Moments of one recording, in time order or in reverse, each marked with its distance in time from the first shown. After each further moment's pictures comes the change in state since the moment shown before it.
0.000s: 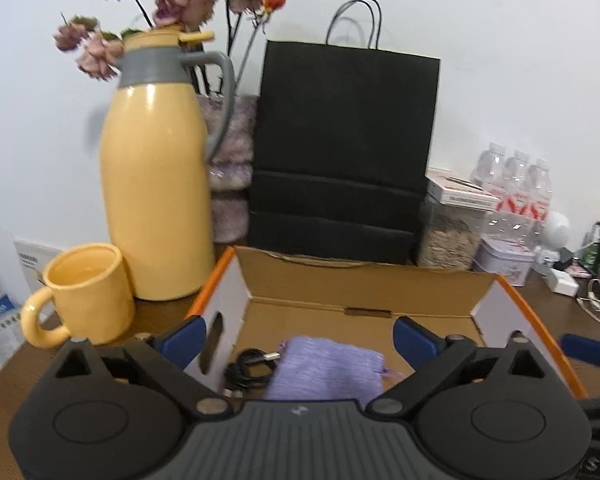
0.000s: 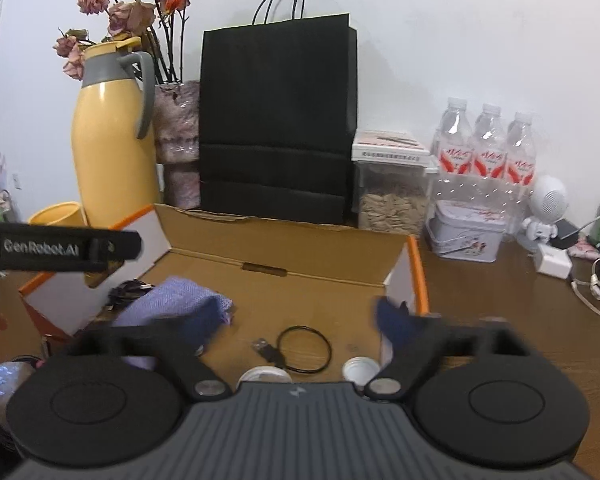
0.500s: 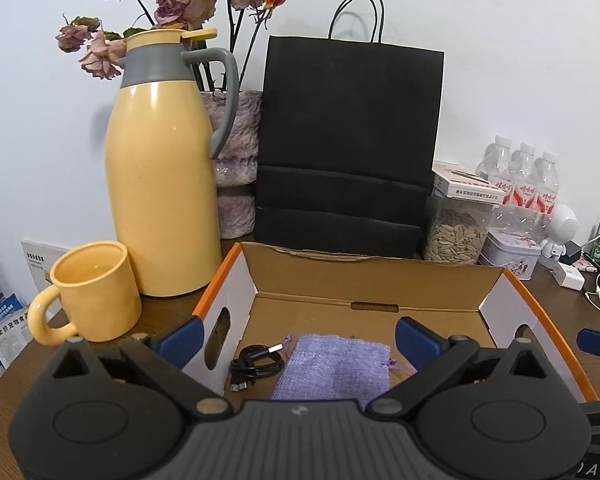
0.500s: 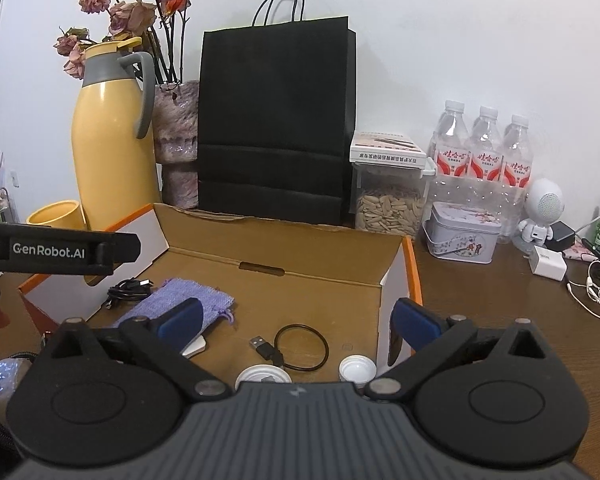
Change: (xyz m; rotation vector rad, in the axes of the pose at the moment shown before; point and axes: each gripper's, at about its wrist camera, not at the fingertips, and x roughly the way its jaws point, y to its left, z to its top) left arm -0.001 -0.001 -0.001 0.004 0.017 0.005; right arm -0.004 -0.001 0.000 0.001 0.002 0.002
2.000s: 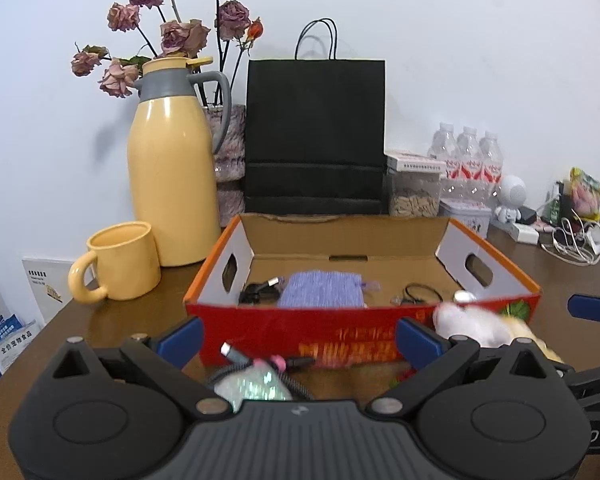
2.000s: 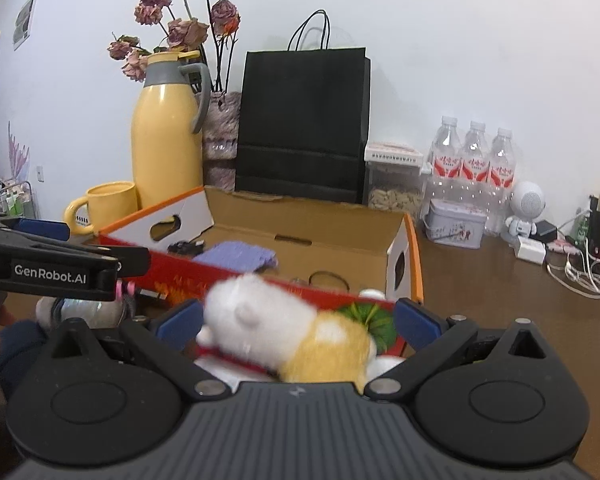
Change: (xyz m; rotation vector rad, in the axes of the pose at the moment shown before) left arm -0.097 0.007 -0.081 0.092 -0.065 -0.057; right arm -0.097 0.028 -0.065 -0.040 -0.066 0.023
